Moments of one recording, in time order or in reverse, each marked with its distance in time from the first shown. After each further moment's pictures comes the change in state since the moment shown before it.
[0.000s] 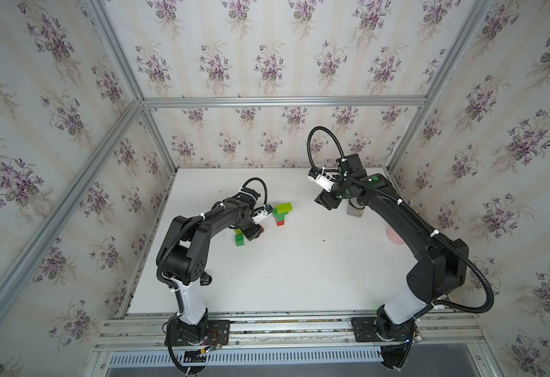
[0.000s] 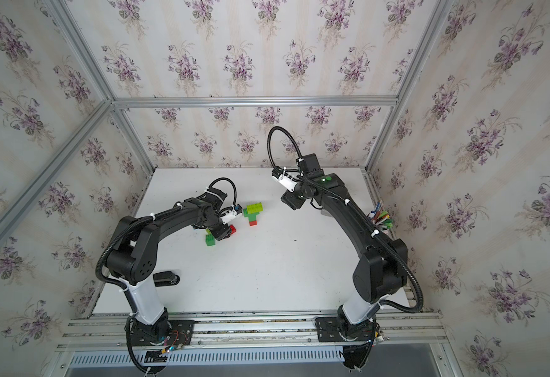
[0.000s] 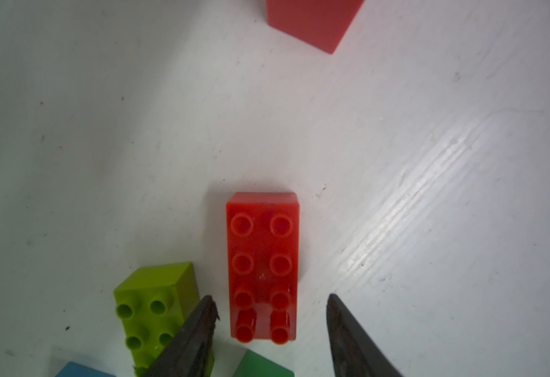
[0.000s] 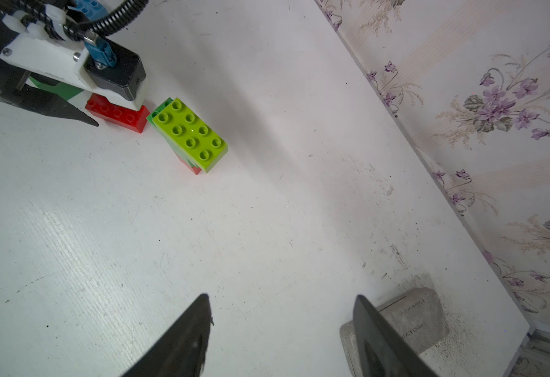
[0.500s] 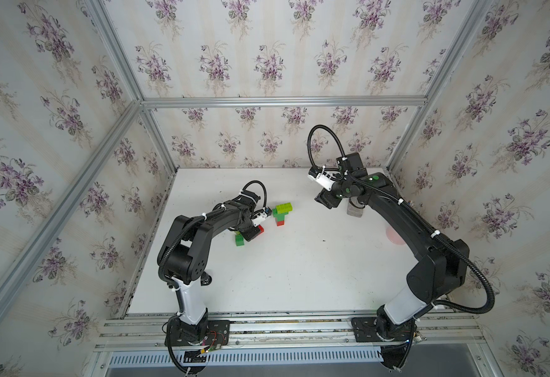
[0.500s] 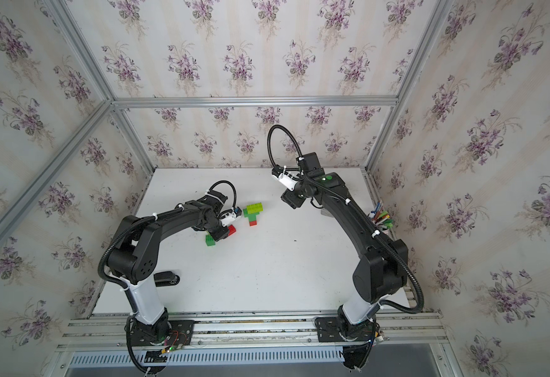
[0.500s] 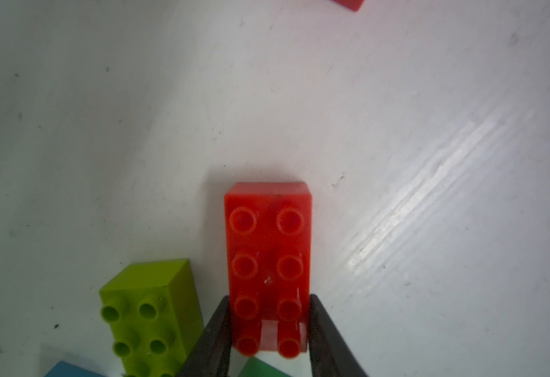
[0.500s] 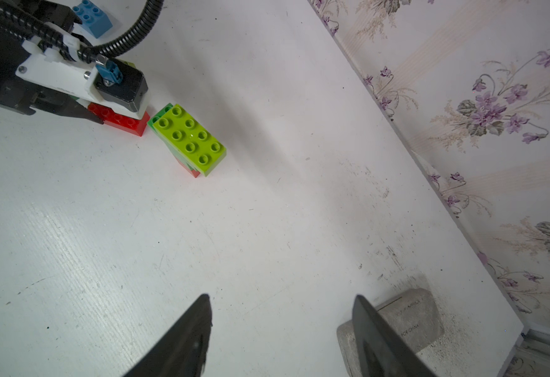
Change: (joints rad) left arm -0.003 0.001 -0.039 0.029 -0.037 0.000; right arm 0.000 0.000 0.016 -0.008 0.001 0.000
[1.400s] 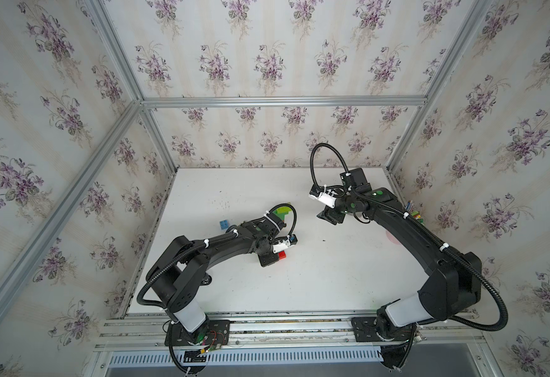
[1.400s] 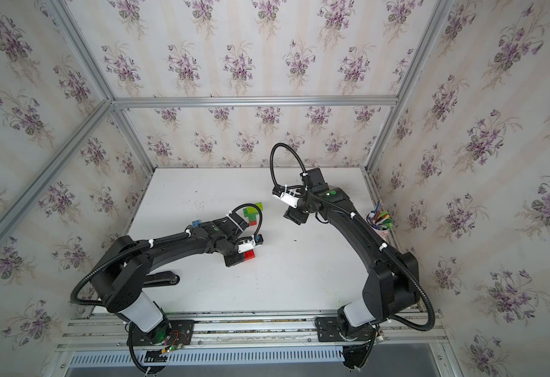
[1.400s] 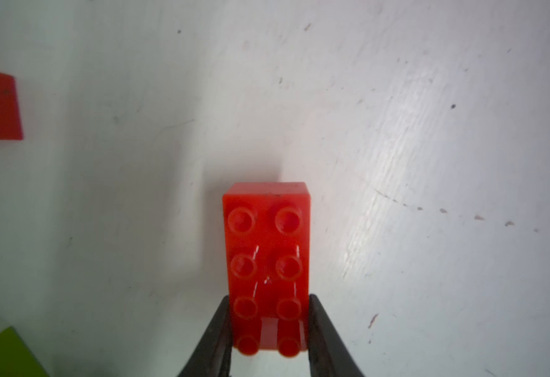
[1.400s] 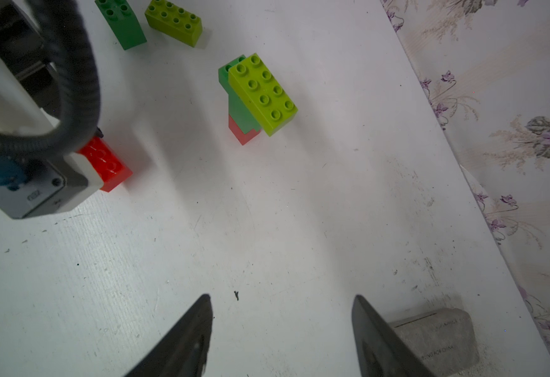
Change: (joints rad) left arm -0.357 -0.187 -0.172 -0.003 0.031 -0.020; right arm 0.000 -0.140 -0.247 0.055 -0.095 -0.158
